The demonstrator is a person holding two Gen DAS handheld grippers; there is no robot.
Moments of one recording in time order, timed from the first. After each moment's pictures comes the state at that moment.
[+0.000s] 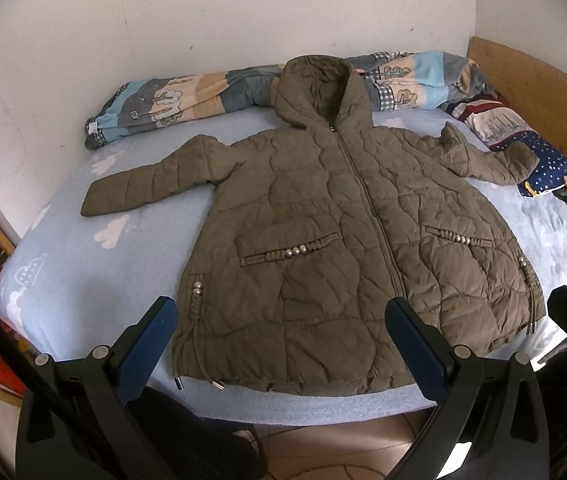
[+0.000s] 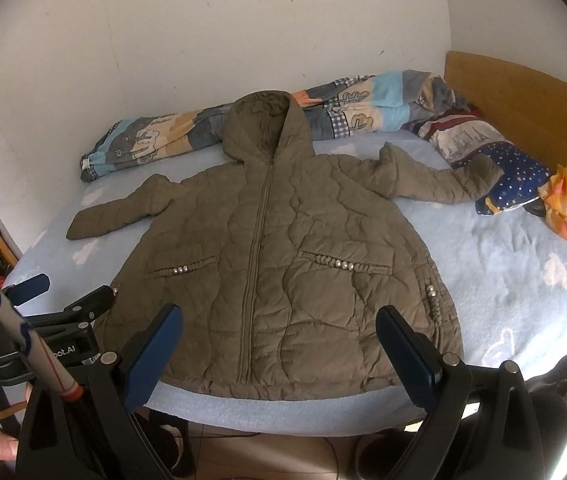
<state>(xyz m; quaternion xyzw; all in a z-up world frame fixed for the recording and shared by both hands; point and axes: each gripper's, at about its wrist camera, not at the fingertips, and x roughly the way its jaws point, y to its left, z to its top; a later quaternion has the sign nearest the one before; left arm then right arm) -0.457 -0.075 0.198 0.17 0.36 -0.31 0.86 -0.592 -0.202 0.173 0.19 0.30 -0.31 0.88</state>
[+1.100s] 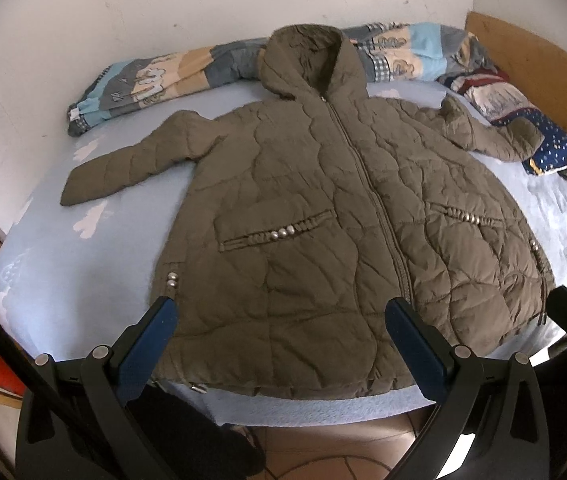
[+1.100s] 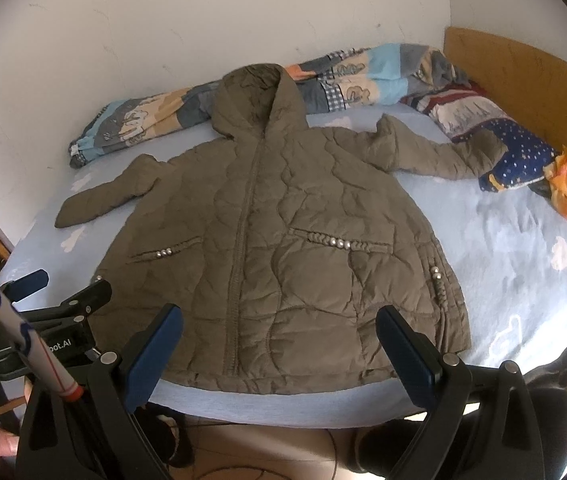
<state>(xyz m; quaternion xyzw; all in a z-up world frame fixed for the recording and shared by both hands) -0.439 -0.105 0.162 0.20 0.40 -0.31 0.84 -0.580 -0.230 0.142 0.22 0.34 -0.31 0.86</state>
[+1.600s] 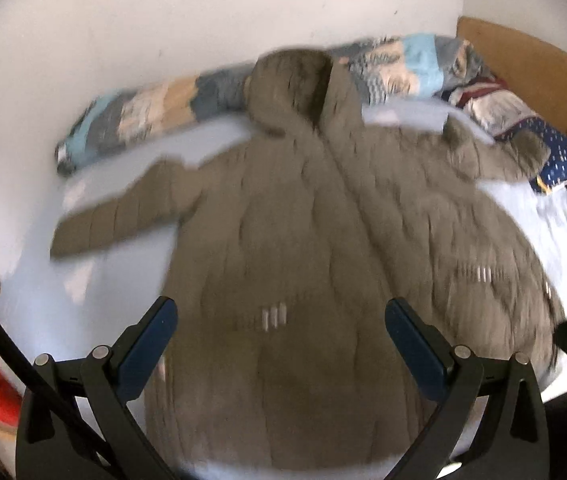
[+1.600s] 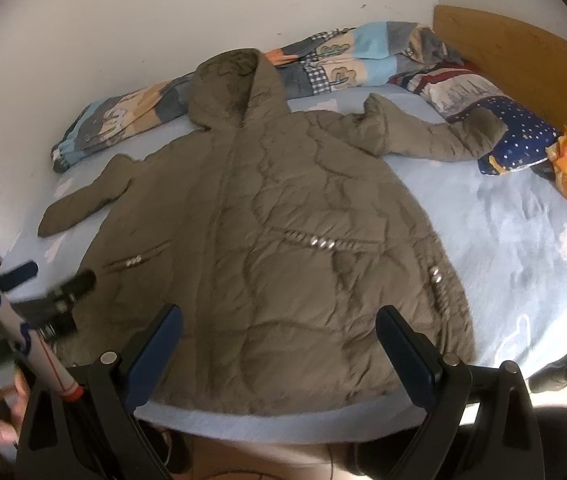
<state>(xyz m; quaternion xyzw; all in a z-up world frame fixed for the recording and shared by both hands) -0.391 -0.176 0.185 0.21 0.34 -0.33 0.85 -0.571 -0.285 0.125 0.24 0.35 -0.32 0.85</state>
